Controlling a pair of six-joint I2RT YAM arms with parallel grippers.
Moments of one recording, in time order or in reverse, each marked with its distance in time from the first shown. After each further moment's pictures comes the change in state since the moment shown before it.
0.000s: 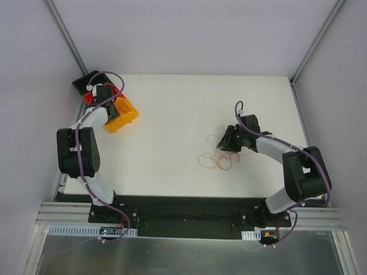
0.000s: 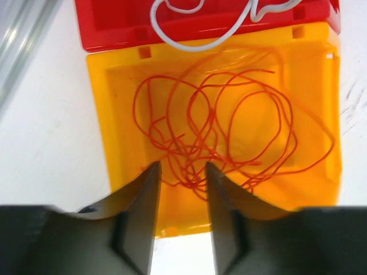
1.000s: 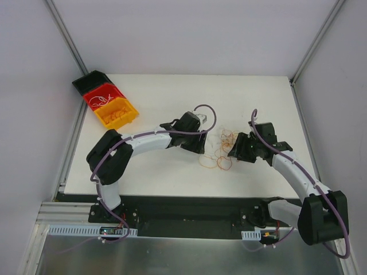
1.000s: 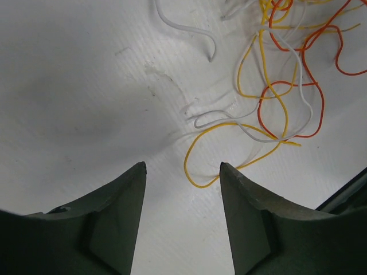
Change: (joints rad) left arm -0.874 0.050 -0.016 0.027 0.462 -0.077; right arm -0.060 -0.404 -0.080 -0.355 0.066 -0.127
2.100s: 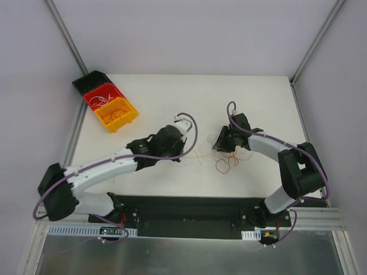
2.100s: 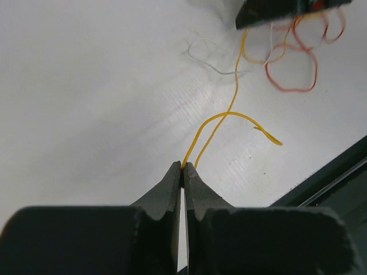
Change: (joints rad) left arm -0.143 -0.436 -0.247 -0.113 -0.284 0.085; right arm 0.183 0.446 0.156 0.273 0.058 0.238
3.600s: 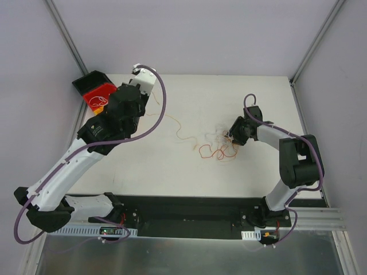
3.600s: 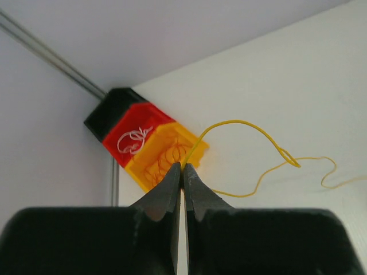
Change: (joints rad) left arm 0.135 -0.206 0.600 -0.251 -0.650 0.606; right arm -0.208 0.107 0.091 -0.005 0.089 0.063
